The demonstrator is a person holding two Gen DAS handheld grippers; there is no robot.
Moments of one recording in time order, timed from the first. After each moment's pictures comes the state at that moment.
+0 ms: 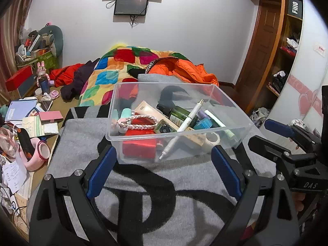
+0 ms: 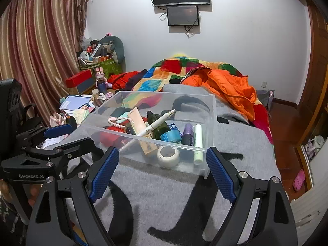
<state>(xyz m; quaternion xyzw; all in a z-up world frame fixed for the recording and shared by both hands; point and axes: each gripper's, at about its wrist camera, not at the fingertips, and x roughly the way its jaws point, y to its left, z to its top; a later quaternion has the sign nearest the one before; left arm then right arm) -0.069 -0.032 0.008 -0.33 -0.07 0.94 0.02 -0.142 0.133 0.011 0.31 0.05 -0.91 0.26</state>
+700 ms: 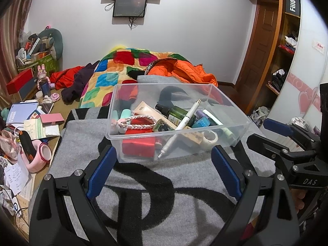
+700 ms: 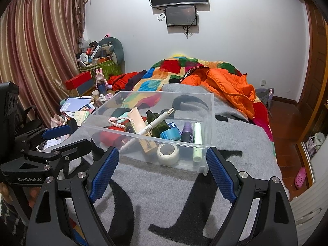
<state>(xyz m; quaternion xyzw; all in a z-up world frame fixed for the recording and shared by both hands) -0.062 -0.028 0.012 -0.33 -0.07 0.94 0.02 -0.141 0.136 0.011 0.31 0.04 -0.91 0.26</state>
